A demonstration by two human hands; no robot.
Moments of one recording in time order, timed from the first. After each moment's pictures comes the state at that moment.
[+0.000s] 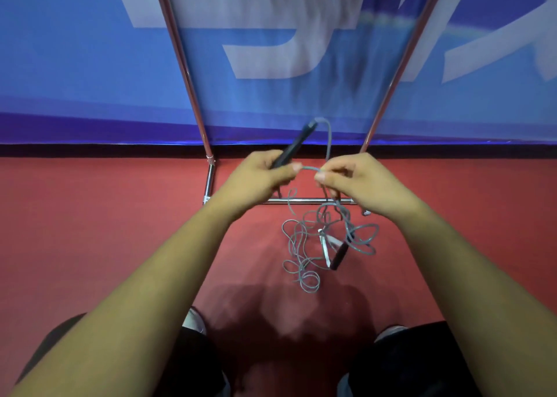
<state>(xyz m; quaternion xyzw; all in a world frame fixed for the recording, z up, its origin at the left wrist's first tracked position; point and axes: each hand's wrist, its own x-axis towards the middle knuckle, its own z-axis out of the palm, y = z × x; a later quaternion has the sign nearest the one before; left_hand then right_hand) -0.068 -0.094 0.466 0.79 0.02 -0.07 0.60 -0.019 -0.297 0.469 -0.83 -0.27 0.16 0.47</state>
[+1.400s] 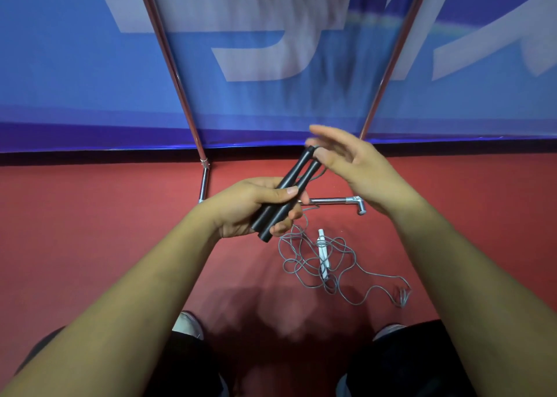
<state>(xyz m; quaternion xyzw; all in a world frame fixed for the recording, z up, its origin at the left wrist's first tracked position) -0.079 -0.098 0.456 0.55 -0.03 -0.33 0.77 -0.008 -0.302 0.468 -0.77 -0.21 0.14 0.59</state>
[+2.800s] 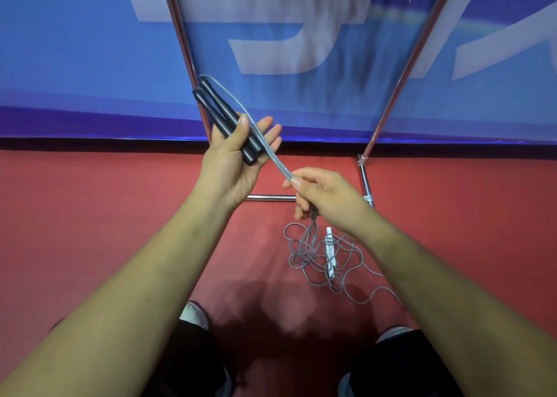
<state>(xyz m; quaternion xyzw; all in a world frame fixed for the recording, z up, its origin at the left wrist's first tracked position) -0.051 -0.077 0.460 0.38 0.13 0.09 0.91 -0.046 -0.251 0.437 -0.72 -0.19 0.26 0.62</state>
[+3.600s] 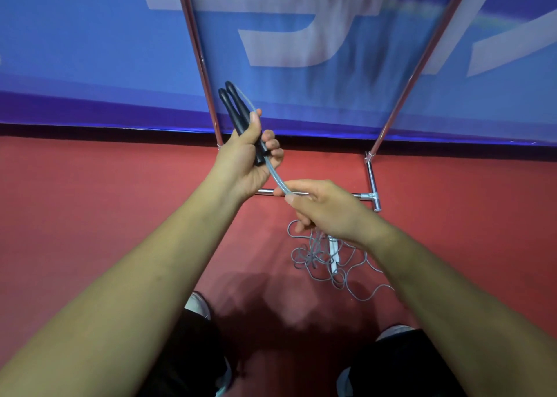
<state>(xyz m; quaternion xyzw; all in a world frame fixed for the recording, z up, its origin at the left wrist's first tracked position) -0.044 -0.078 0.451 0.32 0.20 0.03 0.92 -0.066 -0.246 0.448 -0.78 -0.23 0.30 0.50</state>
